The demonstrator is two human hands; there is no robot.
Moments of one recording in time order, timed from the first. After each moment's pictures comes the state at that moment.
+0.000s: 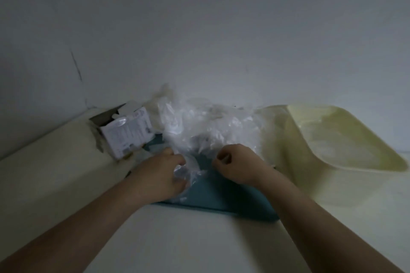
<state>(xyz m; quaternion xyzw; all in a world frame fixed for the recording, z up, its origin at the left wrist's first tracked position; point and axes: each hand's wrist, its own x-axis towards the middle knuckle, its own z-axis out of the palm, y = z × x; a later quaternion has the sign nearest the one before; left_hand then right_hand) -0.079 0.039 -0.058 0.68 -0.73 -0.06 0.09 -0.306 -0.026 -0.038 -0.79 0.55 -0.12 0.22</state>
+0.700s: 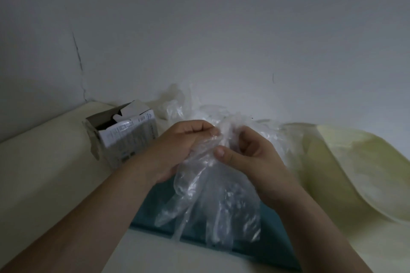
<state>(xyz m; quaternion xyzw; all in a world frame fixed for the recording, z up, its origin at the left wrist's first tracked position) -0.084 -0.011 0.005 0.48 -0.51 -0.50 0.50 -0.274 -0.032 -0.011 -0.63 0.28 -0.44 0.58</state>
